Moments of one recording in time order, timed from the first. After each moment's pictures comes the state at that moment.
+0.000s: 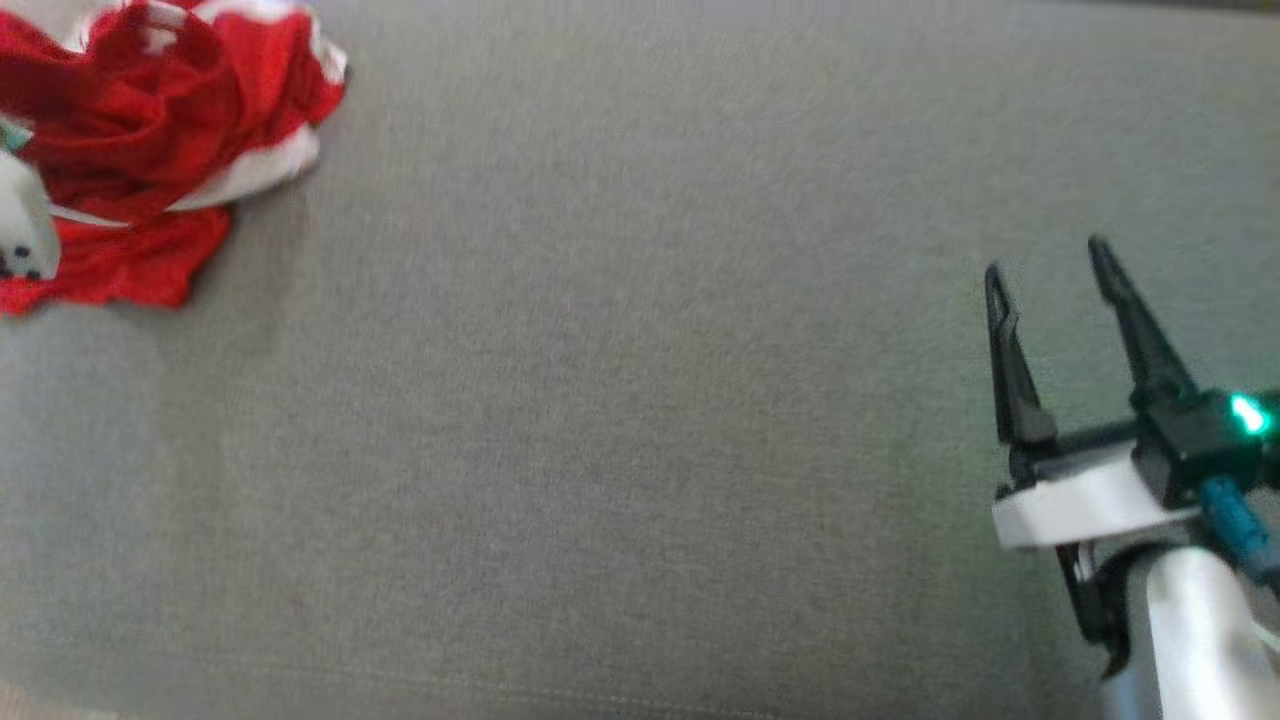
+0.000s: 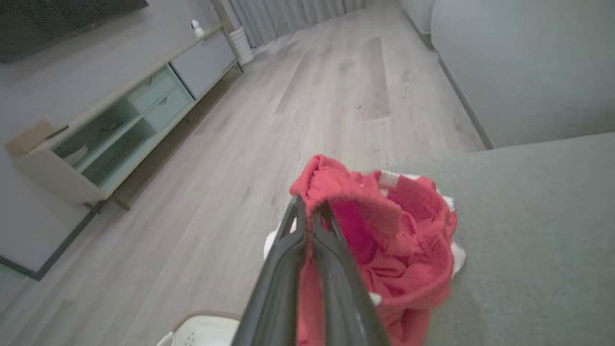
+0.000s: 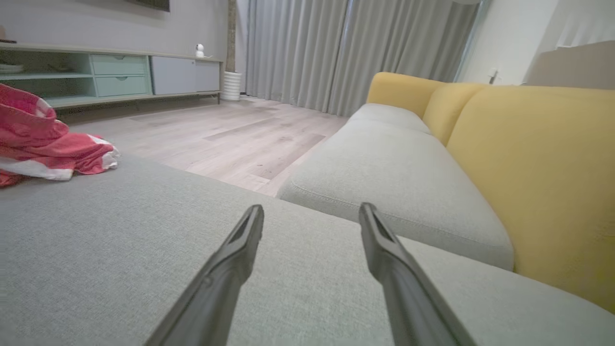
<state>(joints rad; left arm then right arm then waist) -0.93 0.54 -0.31 0.84 -0.31 -0.12 0.14 -0.11 -0.06 0.02 -0.11 -0.13 0.12 -0.06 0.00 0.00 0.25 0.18</state>
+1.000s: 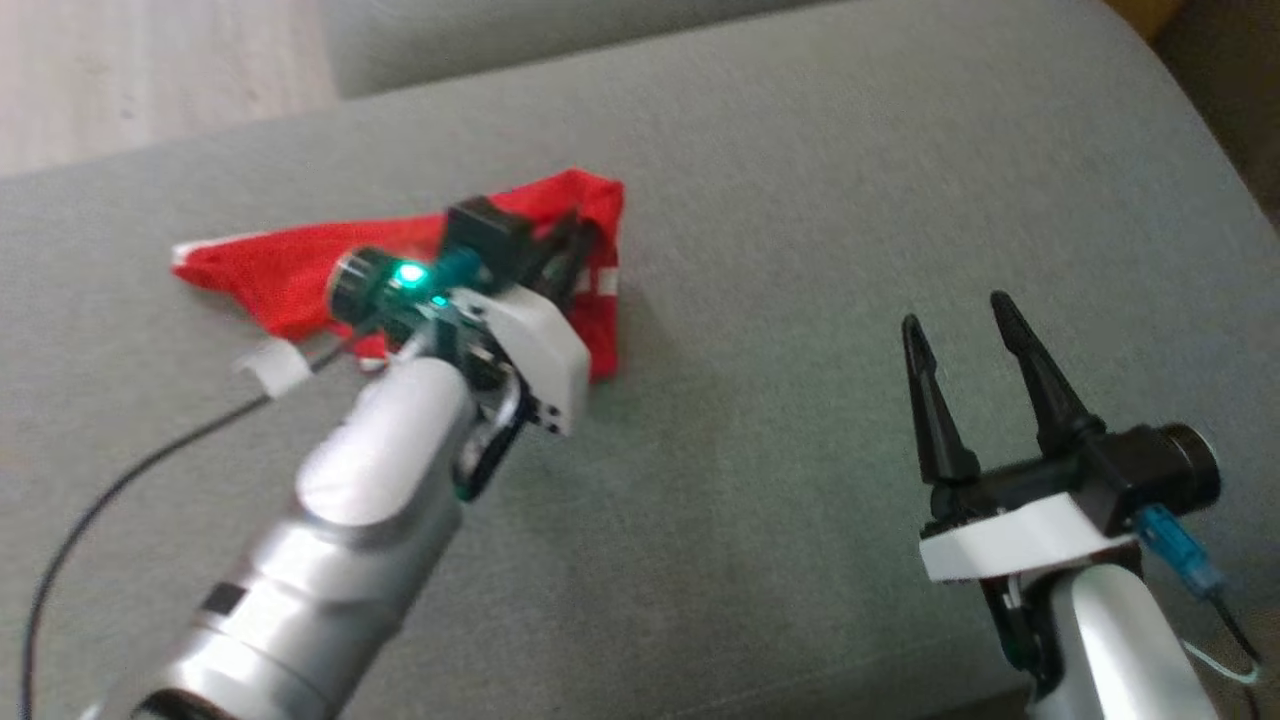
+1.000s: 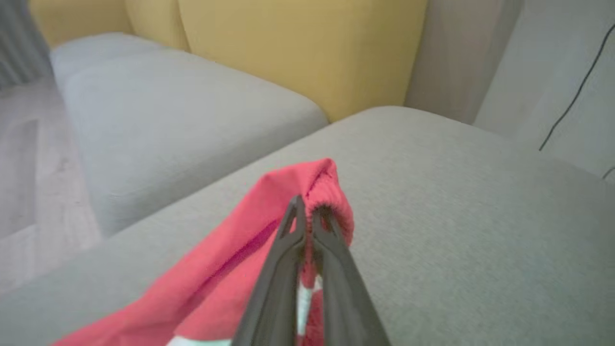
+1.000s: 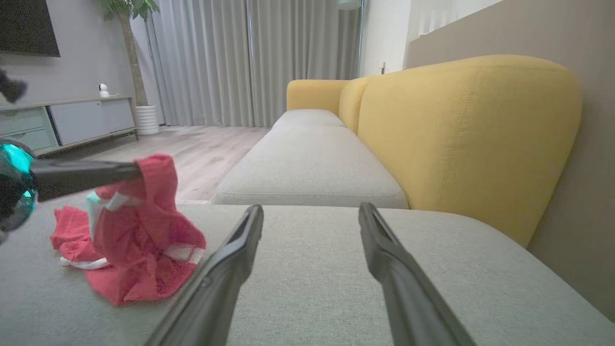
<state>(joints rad) -0.78 0.16 -0.73 0.59 -0.50 -0.05 0.12 -0.08 -0.05 0.13 0.05 0.03 0.12 -0.17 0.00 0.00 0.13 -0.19</state>
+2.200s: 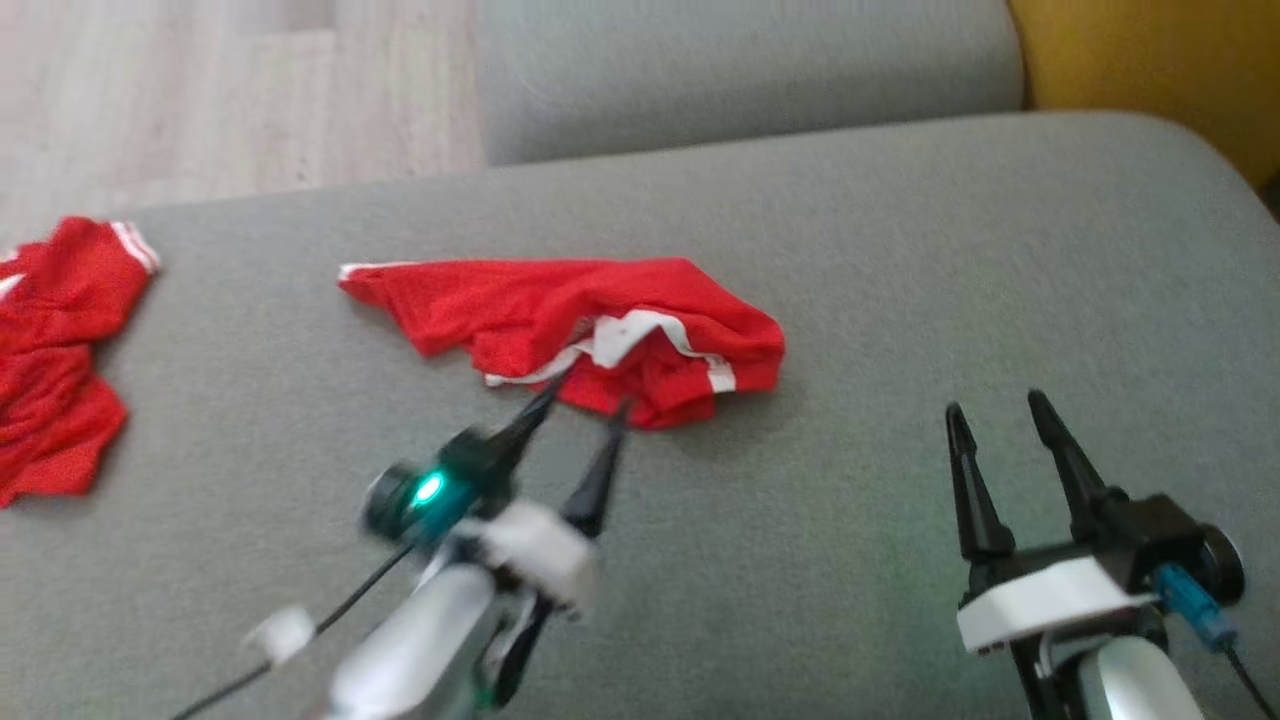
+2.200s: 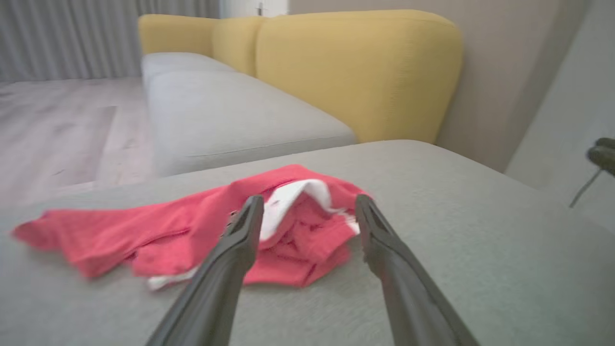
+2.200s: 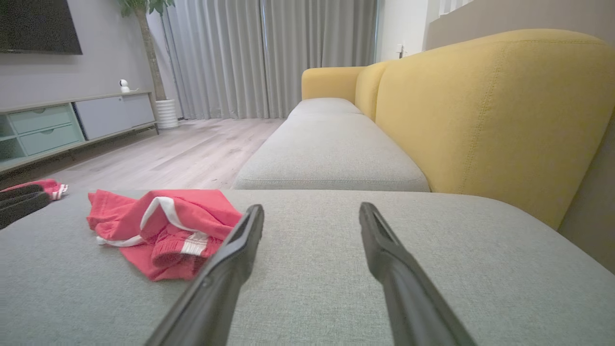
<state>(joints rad) -0.45 0.13 -0.79 0.56 -0.59 0.05 -0.20 0.00 -0.05 0.05 0.16 0.04 0.12 -0.18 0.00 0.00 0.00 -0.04</state>
